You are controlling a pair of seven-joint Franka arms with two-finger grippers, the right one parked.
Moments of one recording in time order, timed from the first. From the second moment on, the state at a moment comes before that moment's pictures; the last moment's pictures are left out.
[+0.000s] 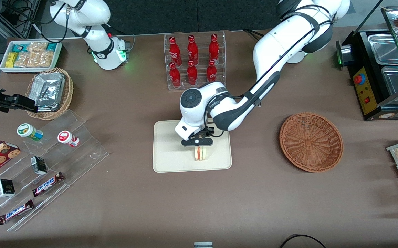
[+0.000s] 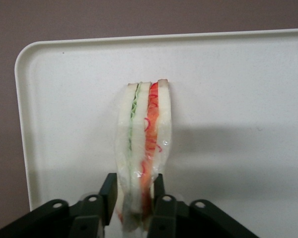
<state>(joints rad) -0.40 0.92 -0.60 -1.28 0.59 2.03 -1.09</state>
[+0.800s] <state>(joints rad) -0.19 0.51 -0.61 -1.20 0.37 1.61 -1.10</state>
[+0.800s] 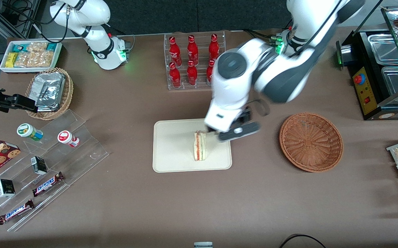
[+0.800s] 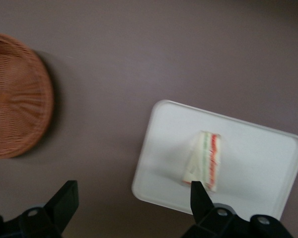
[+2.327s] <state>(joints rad) 0.05 0.01 -0.07 -1.46 0.03 1.37 -0.09</state>
